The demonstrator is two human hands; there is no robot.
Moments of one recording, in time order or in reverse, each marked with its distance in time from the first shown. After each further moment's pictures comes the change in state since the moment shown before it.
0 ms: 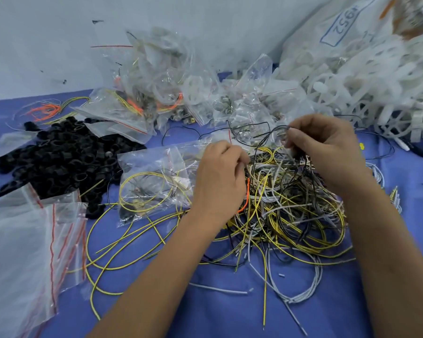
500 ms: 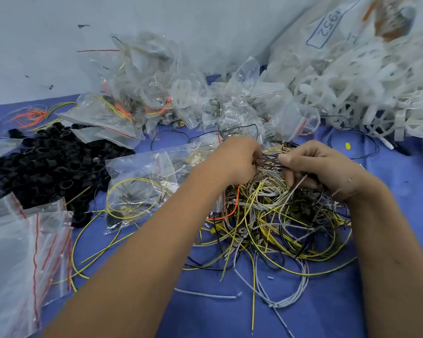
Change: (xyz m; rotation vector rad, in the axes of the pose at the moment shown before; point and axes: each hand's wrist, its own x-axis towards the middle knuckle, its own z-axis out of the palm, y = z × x) left_hand 0.072 0.034 0.010 0.238 -0.700 0.025; right_hand -0.013 -0.010 -0.023 0.099 -0.486 0.291
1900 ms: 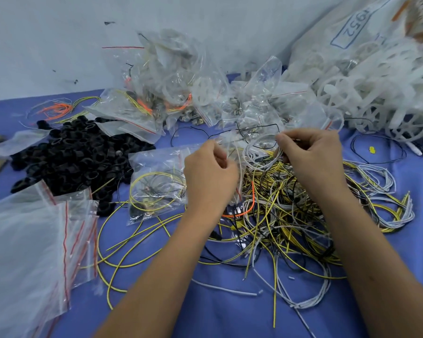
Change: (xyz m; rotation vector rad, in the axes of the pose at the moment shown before) left_hand -0.061 -0.045 0.036 -0.481 0.799 -0.396; right_hand 0.039 -0.003 0.058 -0.298 0.726 -0.222
